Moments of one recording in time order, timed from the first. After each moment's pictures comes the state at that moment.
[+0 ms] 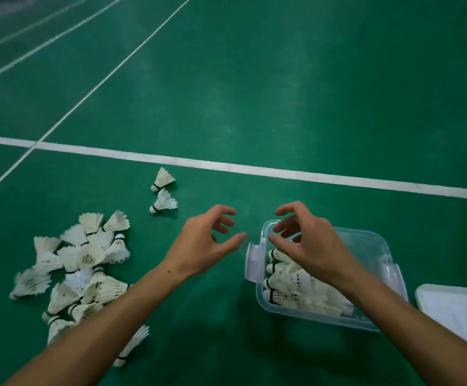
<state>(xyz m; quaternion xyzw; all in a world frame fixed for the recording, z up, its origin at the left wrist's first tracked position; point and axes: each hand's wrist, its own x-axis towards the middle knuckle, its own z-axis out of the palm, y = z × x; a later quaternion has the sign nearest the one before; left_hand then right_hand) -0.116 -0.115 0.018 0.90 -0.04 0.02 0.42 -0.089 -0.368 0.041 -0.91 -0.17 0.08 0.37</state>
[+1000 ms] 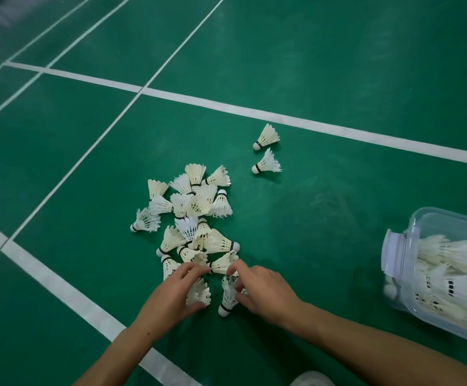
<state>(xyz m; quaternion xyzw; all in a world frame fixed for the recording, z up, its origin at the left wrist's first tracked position) -0.344 0.130 -0.087 0.97 0.07 -0.13 0.21 -0.210 -0.089 -0.080 -0.83 -0.42 0.30 0.23</state>
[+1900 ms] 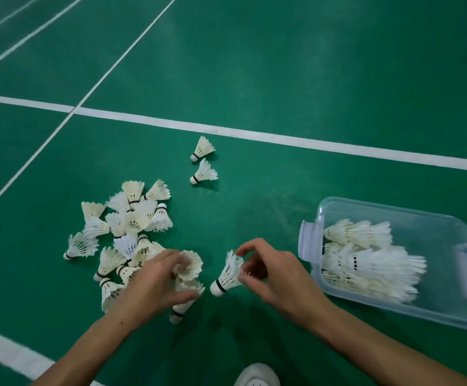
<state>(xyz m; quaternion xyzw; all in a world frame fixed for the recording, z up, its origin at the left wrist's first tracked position) -0.258 0.053 -0.025 0.96 0.05 -0.14 0.24 -0.177 -0.221 -0.012 -0.84 -0.28 0.19 0.44</state>
